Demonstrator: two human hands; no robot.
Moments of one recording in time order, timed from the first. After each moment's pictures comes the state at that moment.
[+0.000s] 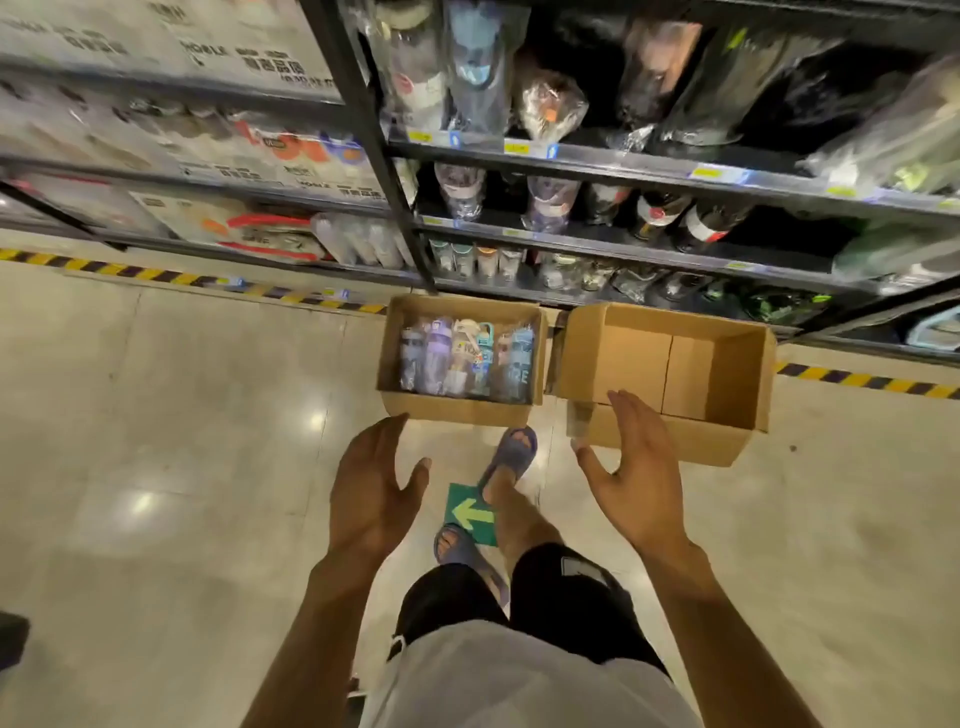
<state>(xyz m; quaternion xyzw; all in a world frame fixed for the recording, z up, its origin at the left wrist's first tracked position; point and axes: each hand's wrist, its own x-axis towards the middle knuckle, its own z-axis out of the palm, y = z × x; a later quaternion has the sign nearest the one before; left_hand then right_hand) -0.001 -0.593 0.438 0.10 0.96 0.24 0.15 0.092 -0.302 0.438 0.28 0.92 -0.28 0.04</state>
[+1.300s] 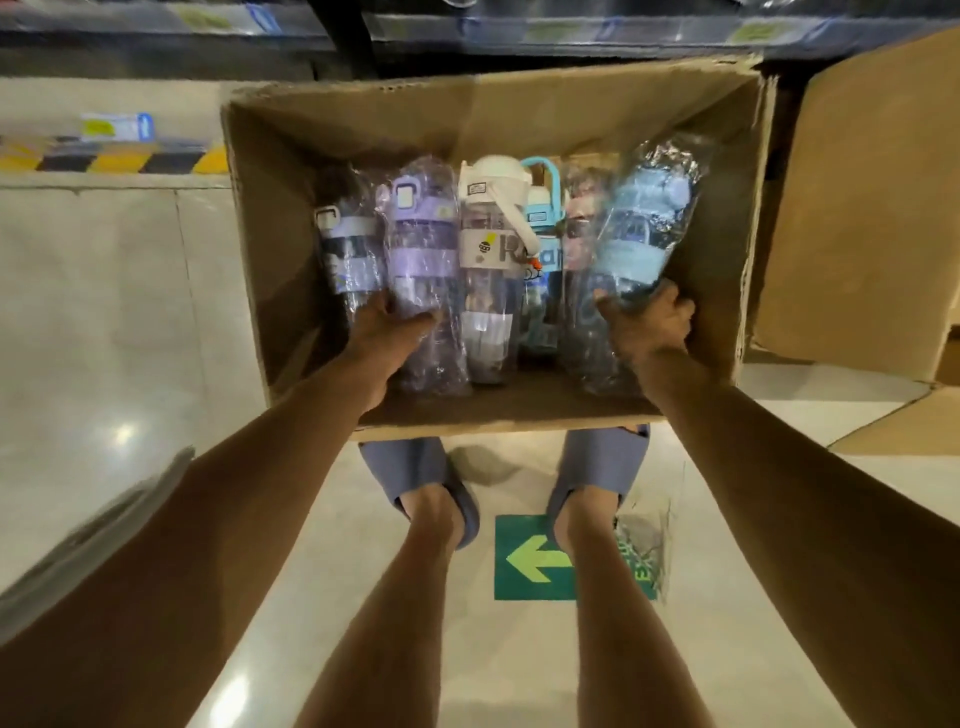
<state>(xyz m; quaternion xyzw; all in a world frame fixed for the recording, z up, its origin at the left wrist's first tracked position) -0.282 -0.579 -0.283 -0.23 0.77 0.36 0.48 -0.157 -0.330 -0.270 0.59 0.69 -0.34 0.25</state>
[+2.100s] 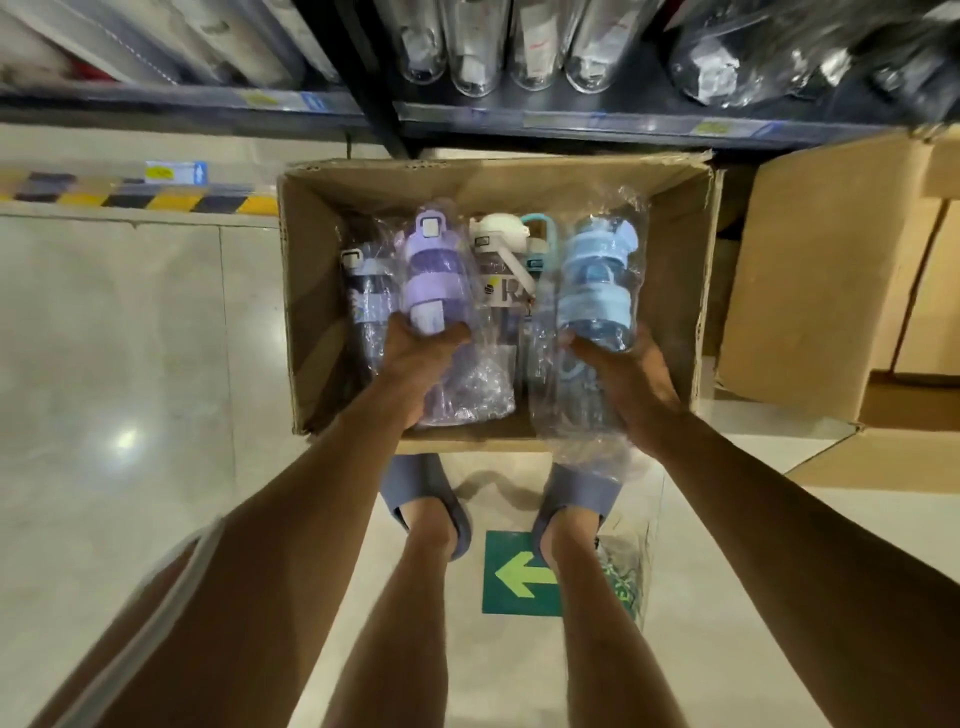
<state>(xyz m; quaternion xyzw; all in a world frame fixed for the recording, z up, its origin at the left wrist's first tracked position) -0.281 -0.530 -0.219 -0.28 0.76 0.40 0.43 -0.159 -0.334 -0.186 0.50 0.53 -0.67 0.15</state>
